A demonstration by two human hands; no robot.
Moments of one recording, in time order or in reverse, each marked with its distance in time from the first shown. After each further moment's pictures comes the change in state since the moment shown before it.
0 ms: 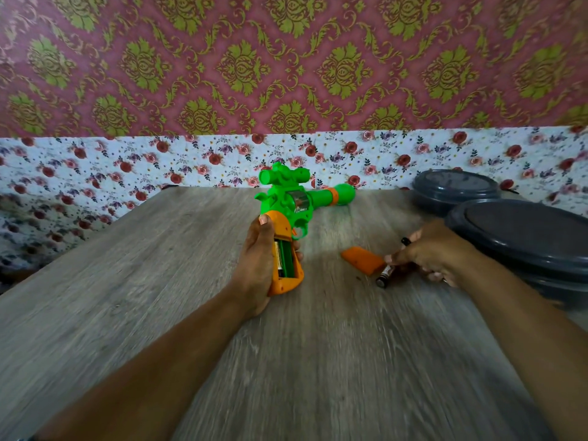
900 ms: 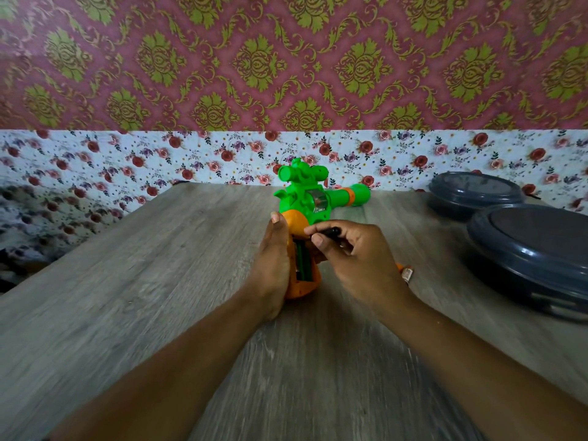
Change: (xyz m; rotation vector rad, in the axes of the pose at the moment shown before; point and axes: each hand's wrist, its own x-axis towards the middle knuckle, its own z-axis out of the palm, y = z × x) left_hand 0.005 -0.004 -0.001 0.023 -0.092 0.023; right_hand -0.036 -0.043 0.097 0.414 0.010 -0.797
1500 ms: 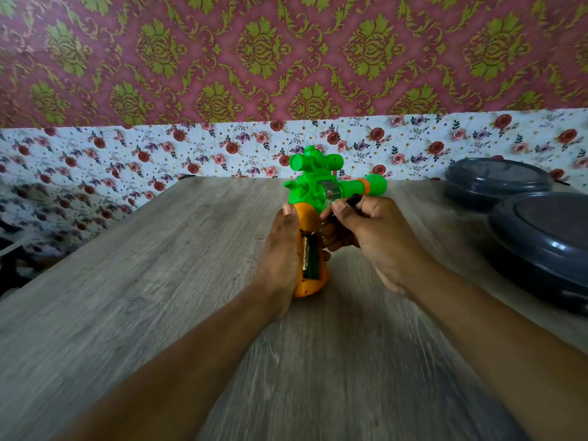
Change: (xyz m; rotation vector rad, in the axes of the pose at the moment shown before) left_hand -0.001 0.005 0.003 0.085 -0.006 0.086; right_hand 0.026 -0.005 -0.009 0.259 -0.069 0.219
